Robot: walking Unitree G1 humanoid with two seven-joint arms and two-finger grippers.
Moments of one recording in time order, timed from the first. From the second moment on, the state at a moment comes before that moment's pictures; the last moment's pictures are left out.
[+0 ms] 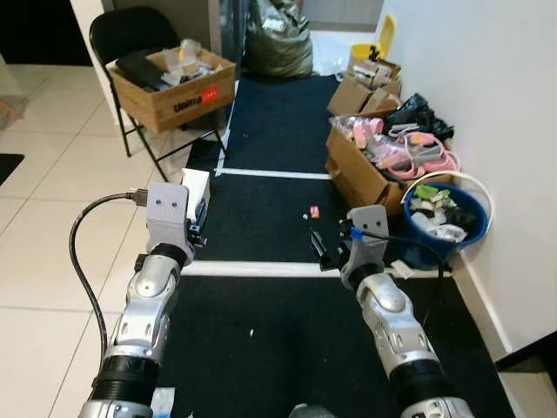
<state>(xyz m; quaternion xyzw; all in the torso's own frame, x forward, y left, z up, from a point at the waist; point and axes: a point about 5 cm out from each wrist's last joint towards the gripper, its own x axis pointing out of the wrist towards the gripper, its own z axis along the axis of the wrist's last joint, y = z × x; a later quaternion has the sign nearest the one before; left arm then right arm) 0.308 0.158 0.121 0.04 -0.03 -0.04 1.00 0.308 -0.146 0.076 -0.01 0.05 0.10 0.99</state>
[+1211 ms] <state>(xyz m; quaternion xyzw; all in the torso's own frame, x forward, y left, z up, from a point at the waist) 0.309 0.159 0.118 0.05 -0.01 -0.04 1.00 0.313 -0.149 0.075 0.01 0.06 0.08 1.00</state>
